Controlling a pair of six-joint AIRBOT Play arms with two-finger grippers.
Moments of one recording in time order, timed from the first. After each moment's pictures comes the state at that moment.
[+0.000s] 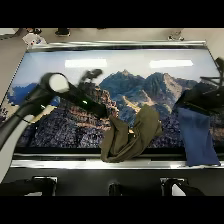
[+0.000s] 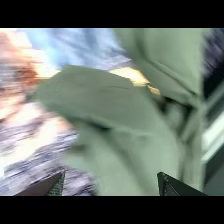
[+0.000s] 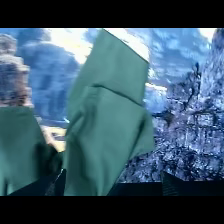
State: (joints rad) left arm -0.48 -1.46 1.57 1.15 -1.39 -1.46; right arm -0.23 -1.09 1.38 -1.26 1.53 1.59
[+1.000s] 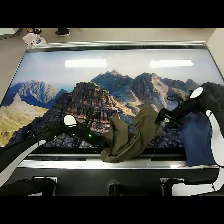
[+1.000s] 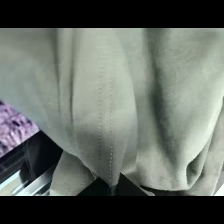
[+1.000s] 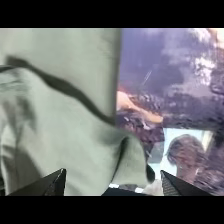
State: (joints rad) left arm -0.54 -1.39 0.88 0.69 -1.09 -1.33; right arm -0.23 -1.61 1.25 -1.15 1.47 1.48
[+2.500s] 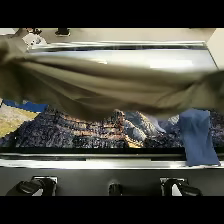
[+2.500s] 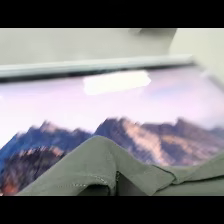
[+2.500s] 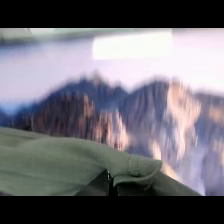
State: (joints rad) left arm -0.26 -0.87 1.76 1.40 -1.30 -1.63; right arm -0.23 -0.81 1.62 -1.04 1.53 1.54
